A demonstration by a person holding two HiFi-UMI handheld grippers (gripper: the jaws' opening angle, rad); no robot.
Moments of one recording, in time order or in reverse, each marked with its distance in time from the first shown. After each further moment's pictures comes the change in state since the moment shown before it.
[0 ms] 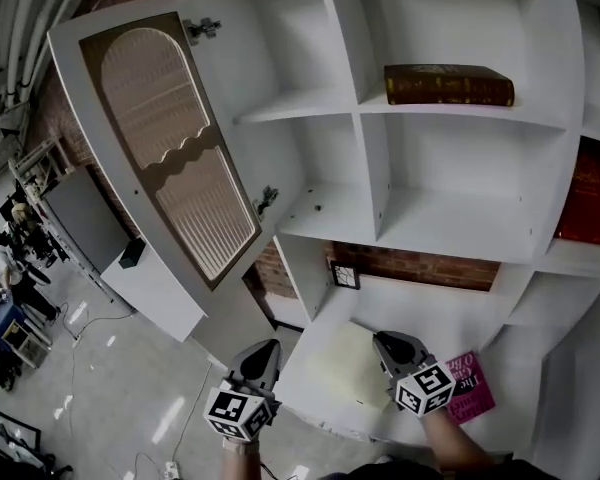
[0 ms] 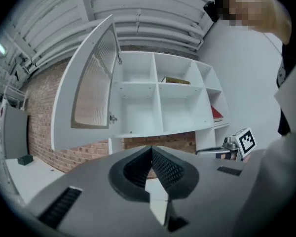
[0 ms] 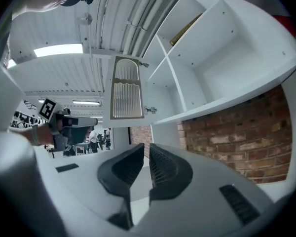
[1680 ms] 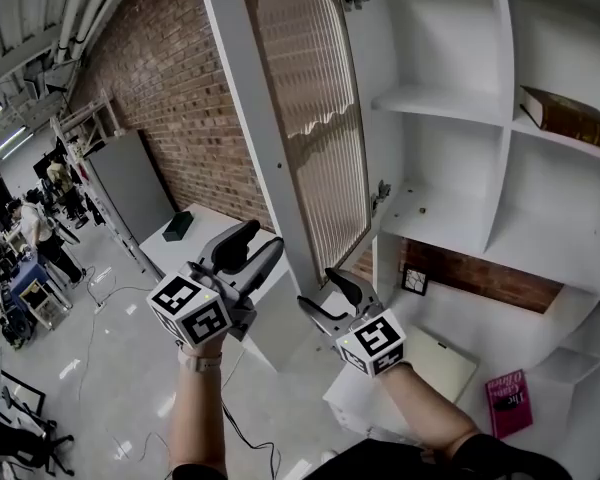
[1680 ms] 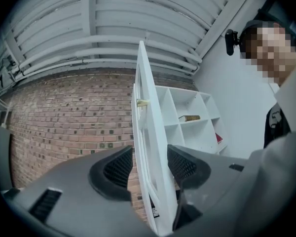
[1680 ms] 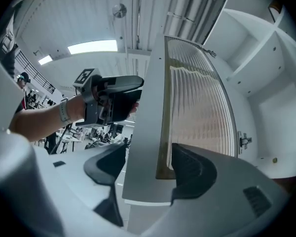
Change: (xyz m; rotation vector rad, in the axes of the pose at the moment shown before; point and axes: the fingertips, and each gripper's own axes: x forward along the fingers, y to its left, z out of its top) left arm -0.035 0.223 0.204 0.051 -0.171 -0.143; right arm 0.275 0.248 0.112 -0.225 -0.128 0.363
